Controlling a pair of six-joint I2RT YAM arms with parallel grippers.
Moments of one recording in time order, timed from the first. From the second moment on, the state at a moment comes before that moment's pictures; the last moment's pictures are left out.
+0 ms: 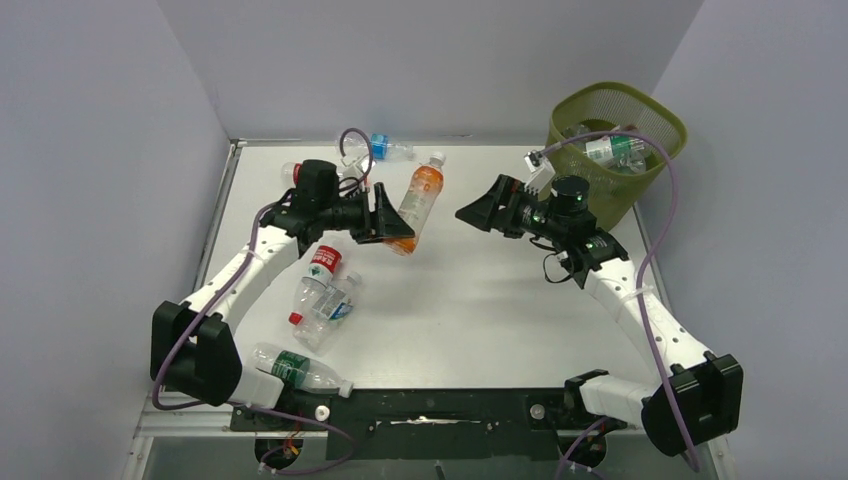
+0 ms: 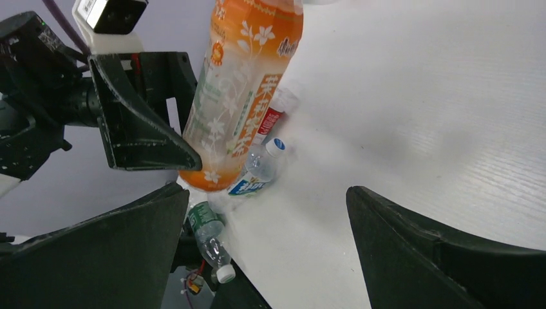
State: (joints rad) left arm -0.35 1.43 1.15 -0.36 0.71 -0.61; right arm 0.34 1.17 0.97 -0.15 -0.51 0.66
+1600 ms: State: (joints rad) left arm -0.59 1.44 1.24 -0.32 0.66 -0.58; right arm 0.14 1.24 1.15 -0.16 -0.62 0.66
